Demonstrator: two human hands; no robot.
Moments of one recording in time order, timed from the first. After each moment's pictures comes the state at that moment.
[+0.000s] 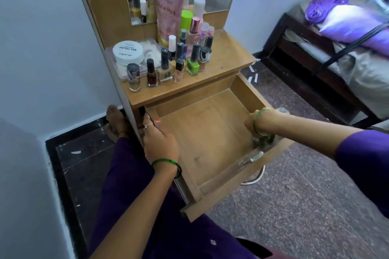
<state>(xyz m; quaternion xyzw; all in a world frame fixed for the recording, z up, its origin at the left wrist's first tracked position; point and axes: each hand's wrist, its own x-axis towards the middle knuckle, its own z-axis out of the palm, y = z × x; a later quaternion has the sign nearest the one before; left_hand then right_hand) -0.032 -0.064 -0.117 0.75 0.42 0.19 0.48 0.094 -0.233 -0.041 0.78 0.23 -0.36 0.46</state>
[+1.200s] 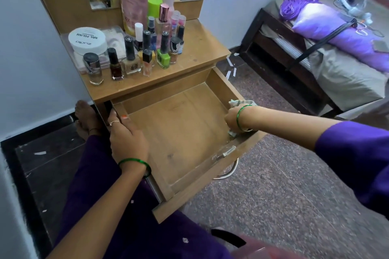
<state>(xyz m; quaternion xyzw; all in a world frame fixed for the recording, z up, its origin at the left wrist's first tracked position) -0.031 -0.065 -0.118 0.74 0.41 0.20 0.50 0.103 -0.261 -0.051 0.80 0.25 -0.34 0.42</state>
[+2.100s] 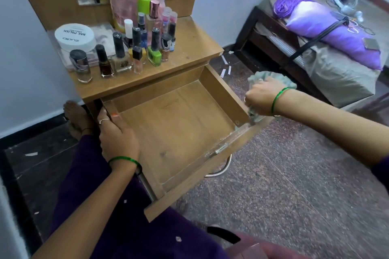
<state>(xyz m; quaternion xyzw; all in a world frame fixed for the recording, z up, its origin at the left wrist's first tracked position) -0.031 -0.065 -0.112 0.73 0.42 0.20 0.50 0.107 -0.311 0.006 0.86 0.30 -0.17 0.38</state>
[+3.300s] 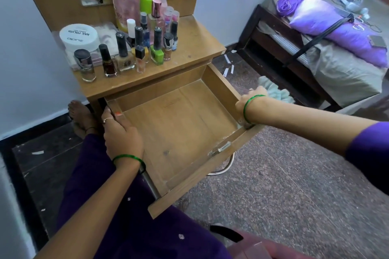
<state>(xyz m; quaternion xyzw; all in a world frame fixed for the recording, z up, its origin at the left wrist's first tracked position) -0.032 -0.068 -0.108 0.73 0.42 0.20 0.51 0.089 -0.274 -0.021 0.82 0.18 -0.23 0.49</state>
